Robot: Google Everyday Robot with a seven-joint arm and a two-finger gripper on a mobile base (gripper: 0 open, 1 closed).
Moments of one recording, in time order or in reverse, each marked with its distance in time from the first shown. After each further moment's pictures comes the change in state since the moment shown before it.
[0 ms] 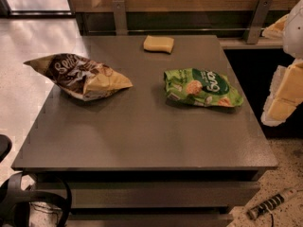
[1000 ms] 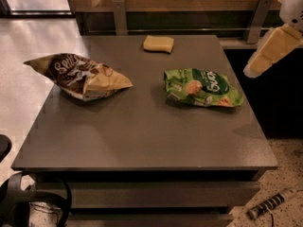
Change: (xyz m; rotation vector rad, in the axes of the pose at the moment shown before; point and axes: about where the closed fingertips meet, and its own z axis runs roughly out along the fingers) arm 0.004 -0.108 0.007 0.253 -0.090 0.230
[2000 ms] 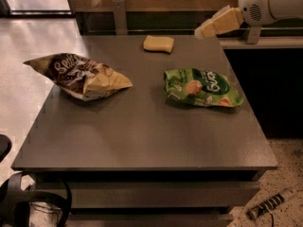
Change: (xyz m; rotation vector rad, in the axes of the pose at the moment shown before) arm -0.108 -0.064 0.075 0.053 -0.589 0.213
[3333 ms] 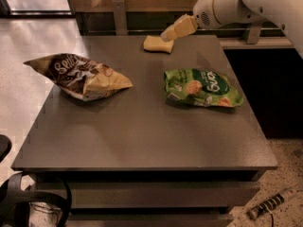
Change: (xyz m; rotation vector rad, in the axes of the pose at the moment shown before) arm 0.003 0.015 0.130 -0.099 0.021 0.039
